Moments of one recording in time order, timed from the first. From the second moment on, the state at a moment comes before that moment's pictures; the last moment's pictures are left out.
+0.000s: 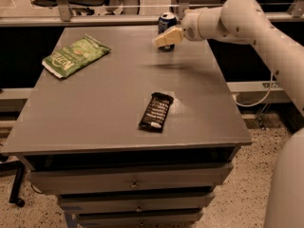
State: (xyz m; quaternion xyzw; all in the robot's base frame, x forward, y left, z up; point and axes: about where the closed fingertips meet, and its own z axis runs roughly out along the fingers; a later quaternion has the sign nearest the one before) arm 0.807 -0.076 0.913 -0.40 0.72 0.14 0.55
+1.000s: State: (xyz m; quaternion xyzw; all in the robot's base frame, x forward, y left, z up) arm 0.863 -0.066 0.888 -0.36 0.73 0.15 0.57
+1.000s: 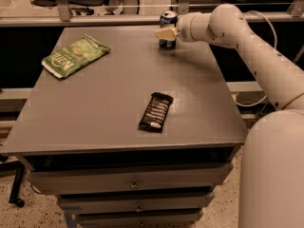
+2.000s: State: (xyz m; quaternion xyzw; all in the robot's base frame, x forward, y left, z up) arm 0.823 -0.002 0.921 -0.38 0.68 0.24 0.57
